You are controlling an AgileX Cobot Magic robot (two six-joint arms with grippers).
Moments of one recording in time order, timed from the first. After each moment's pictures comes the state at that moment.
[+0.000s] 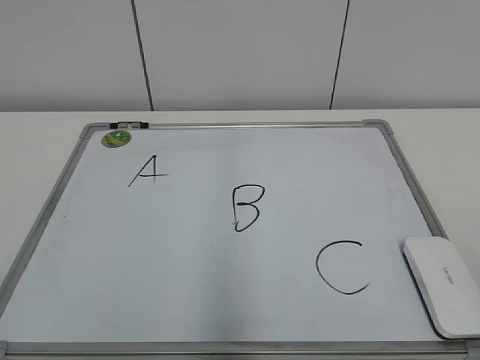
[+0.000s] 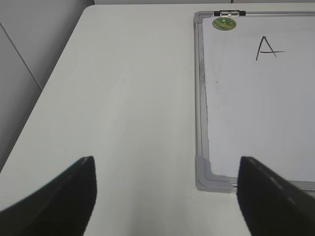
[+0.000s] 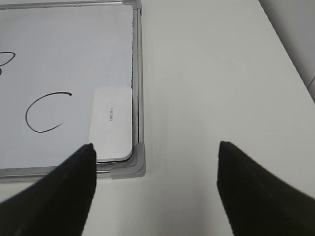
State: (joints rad) left arm 0.04 0.01 -0.51 0.06 1.10 -0.05; right arm 0.01 -0.02 -0.51 -0.08 1.14 0.03
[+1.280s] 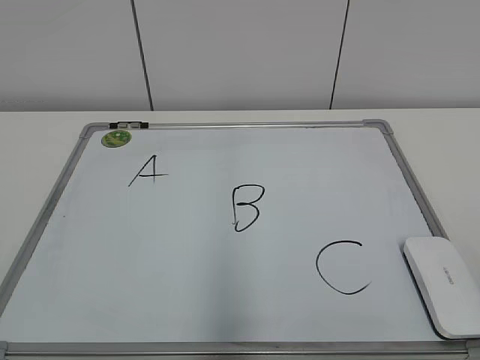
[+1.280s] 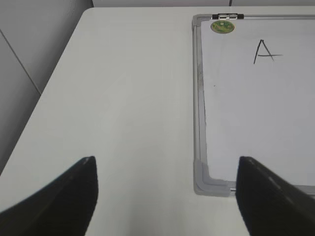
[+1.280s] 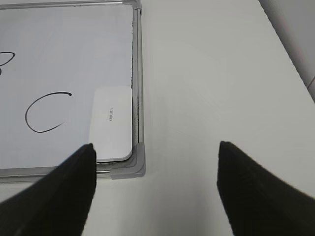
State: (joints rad) left arm 0.04 0.01 -0.53 0.05 1.10 -0.05; right arm 0.01 -0.02 -0.51 -0.08 1.14 0.03
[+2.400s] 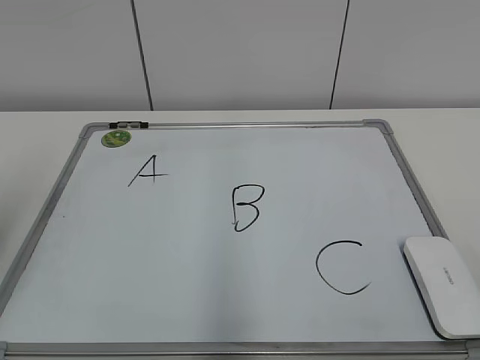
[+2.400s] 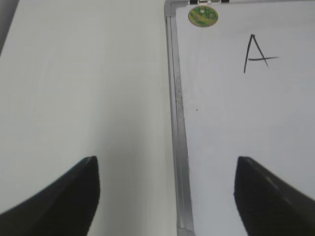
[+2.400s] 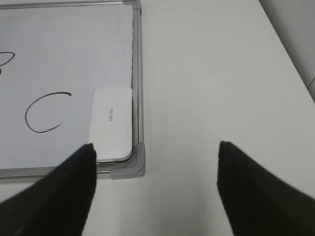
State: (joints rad) left arm -0.01 0.92 -0.67 -0.03 0.60 0.02; right arm 0.01 -0.02 -0.51 -0.08 1.14 0.03
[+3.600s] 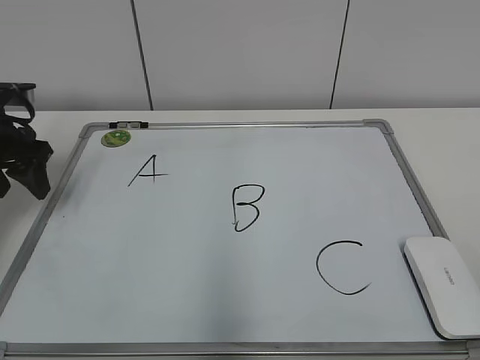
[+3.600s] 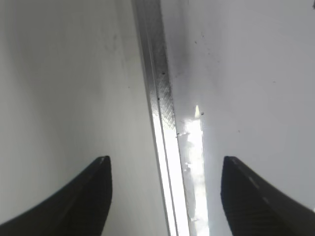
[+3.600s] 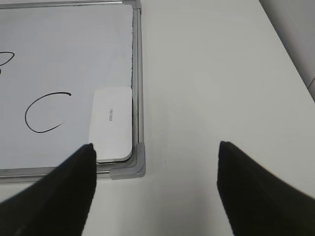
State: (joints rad) left arm -0.03 1.93 -1.37 -0.08 0.99 0.10; right arm 0.01 -0.02 -0.51 -0.08 1.14 0.03
